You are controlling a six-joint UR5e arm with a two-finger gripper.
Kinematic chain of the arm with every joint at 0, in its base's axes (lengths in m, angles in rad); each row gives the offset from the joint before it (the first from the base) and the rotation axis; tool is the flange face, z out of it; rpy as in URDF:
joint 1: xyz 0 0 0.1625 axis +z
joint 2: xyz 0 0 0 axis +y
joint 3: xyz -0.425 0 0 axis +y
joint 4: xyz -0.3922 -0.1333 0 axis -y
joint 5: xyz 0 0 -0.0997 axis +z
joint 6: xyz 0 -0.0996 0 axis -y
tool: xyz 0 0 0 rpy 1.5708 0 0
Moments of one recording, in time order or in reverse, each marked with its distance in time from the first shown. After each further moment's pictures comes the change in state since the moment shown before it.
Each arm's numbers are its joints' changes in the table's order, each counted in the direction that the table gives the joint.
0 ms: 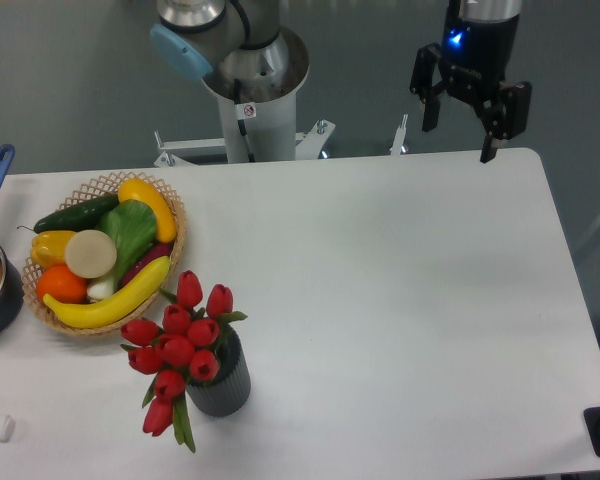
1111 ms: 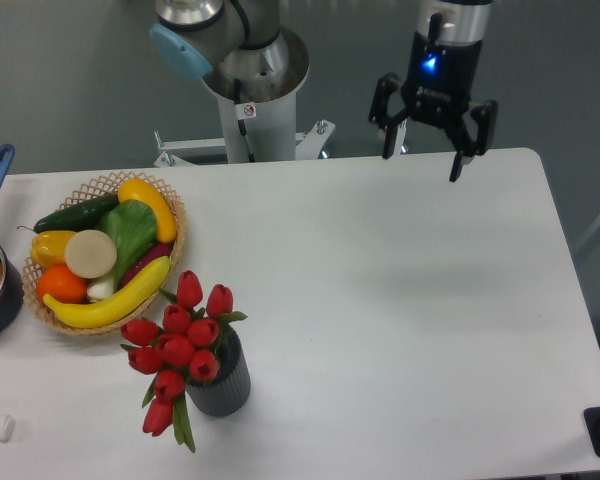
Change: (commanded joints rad) arm -0.060 -0.031 0.166 0.253 0.172 -0.491
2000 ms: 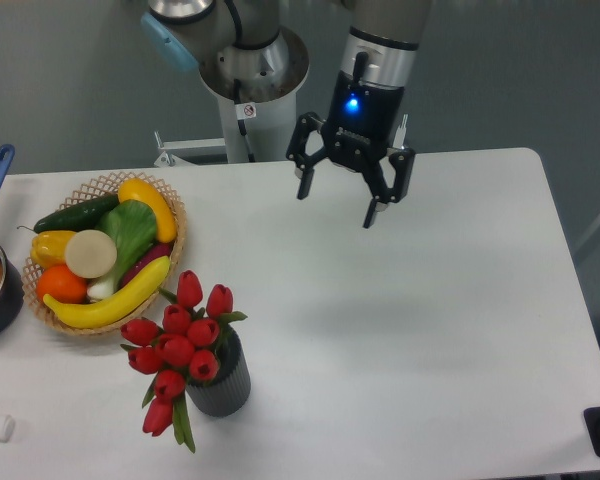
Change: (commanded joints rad) arm -0.143 0.009 0.035 0.008 0.231 -0.065
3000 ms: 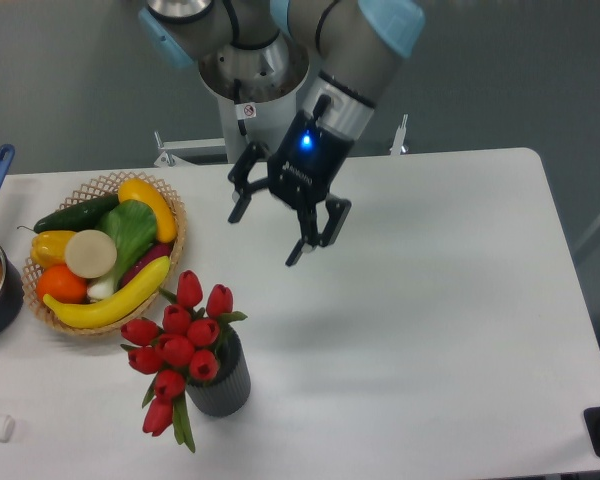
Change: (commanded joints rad) arm -0.087 0.162 0.042 0.219 0.166 -0.080
